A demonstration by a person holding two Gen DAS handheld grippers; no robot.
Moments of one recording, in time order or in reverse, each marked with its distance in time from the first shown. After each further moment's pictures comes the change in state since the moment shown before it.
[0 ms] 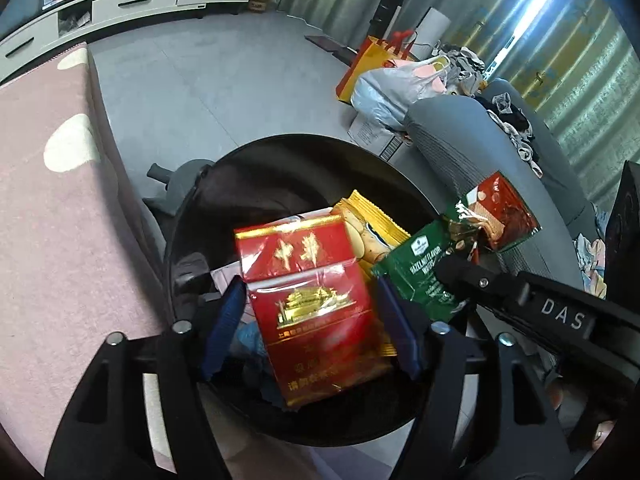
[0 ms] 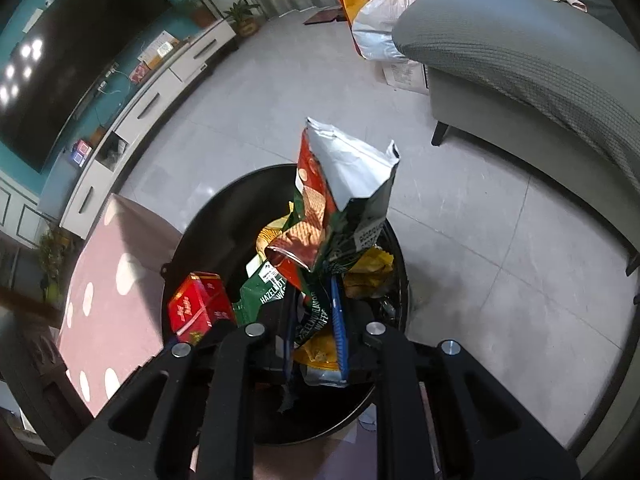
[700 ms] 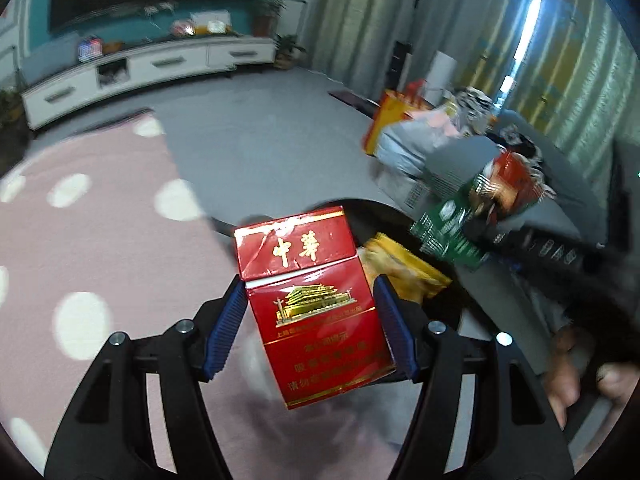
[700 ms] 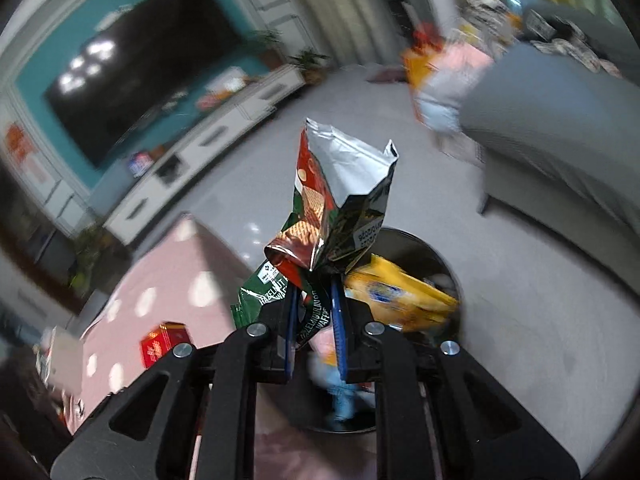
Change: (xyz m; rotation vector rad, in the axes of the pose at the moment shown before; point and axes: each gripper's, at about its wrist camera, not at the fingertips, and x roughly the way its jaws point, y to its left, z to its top) left arm -0.108 0.011 -0.020 0.050 -0.184 0.102; right arm -0.050 0.022 -0.004 -0.085 -0.180 0.120
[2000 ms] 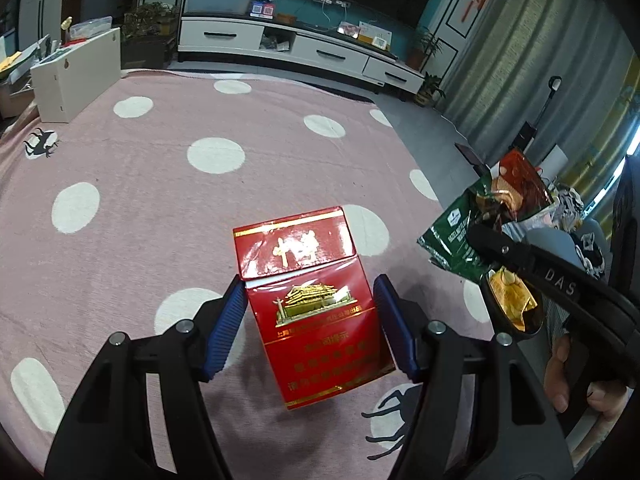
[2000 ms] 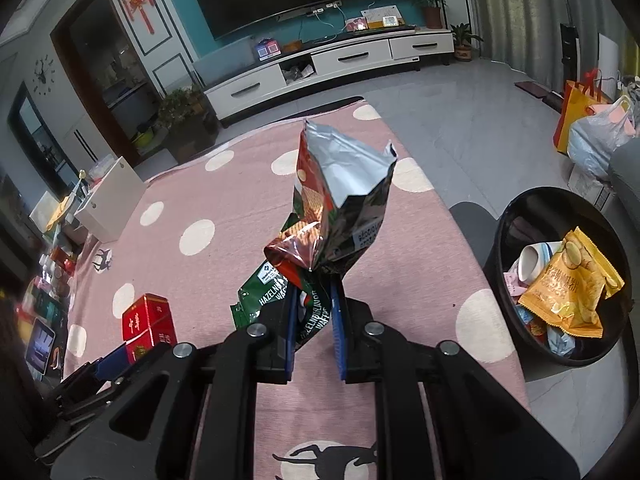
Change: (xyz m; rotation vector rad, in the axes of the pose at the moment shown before) left arm -0.159 0.183 -0.114 -0.428 -0.089 0.306; right arm -0.003 0.213 -0.138 -0.541 0.169 0.268
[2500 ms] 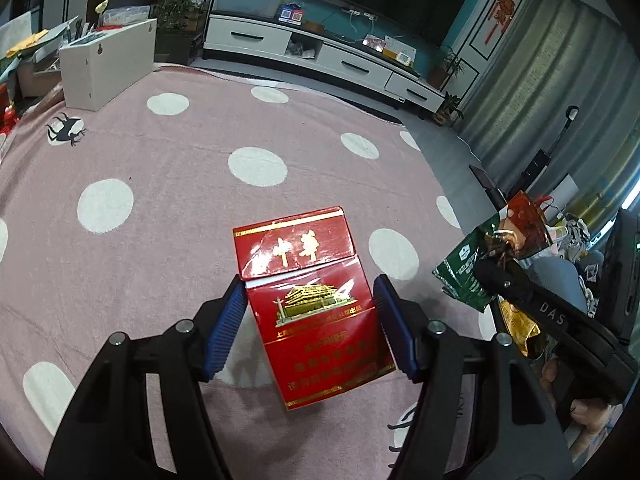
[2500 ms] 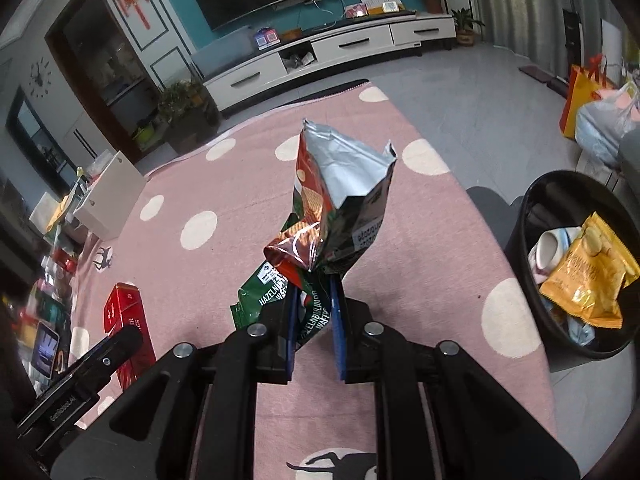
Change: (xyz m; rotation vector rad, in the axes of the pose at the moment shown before) left arm -0.010 0.037 0.012 -0.091 -0.038 0.023; right arm 0.015 0.007 -0.003 0.021 0.034 0.028
